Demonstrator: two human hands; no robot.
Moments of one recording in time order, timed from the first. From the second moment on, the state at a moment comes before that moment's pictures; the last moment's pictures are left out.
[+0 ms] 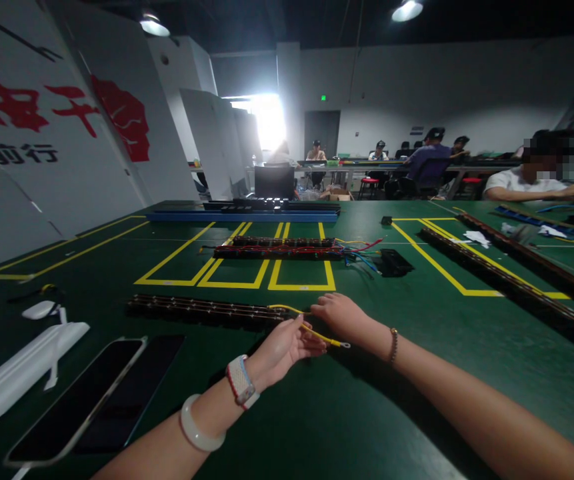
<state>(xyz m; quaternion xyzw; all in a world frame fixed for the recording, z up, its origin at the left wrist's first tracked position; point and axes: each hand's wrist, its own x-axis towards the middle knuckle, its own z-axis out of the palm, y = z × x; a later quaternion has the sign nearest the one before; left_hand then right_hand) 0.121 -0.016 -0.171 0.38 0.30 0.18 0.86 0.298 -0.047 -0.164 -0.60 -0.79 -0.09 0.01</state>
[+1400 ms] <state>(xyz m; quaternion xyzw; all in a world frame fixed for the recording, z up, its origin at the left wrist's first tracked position) 0.110 -0.011 -0.166 0.62 0.32 0.00 0.72 0.301 -0.048 -0.160 -0.59 -0.76 0.21 0.17</state>
